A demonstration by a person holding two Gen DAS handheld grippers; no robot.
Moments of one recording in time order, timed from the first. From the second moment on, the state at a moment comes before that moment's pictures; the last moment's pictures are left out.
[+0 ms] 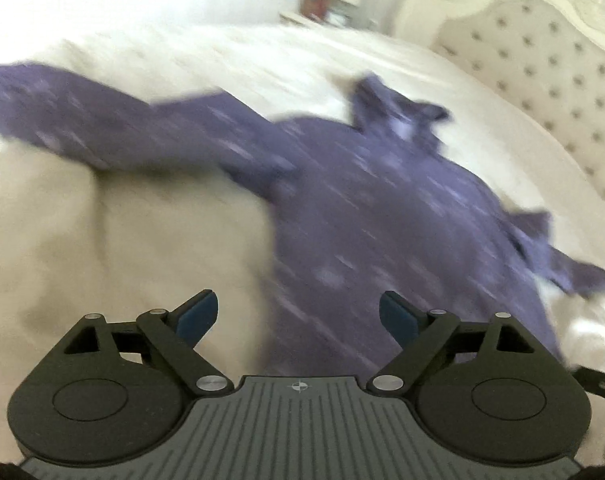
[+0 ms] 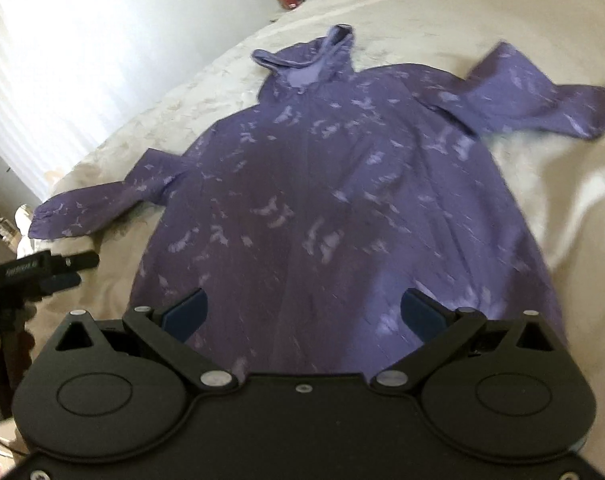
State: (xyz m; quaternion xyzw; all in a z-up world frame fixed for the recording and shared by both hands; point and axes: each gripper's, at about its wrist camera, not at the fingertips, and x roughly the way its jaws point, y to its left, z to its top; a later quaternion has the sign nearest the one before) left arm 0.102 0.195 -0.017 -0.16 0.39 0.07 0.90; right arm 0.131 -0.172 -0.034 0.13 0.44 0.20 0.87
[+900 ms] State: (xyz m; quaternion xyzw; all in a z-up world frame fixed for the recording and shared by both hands) left arm 0.154 0.464 -0.029 -0.21 0.31 0.33 0.87; right arm 0.220 -0.025 -0.075 0.12 0.43 0.29 0.85
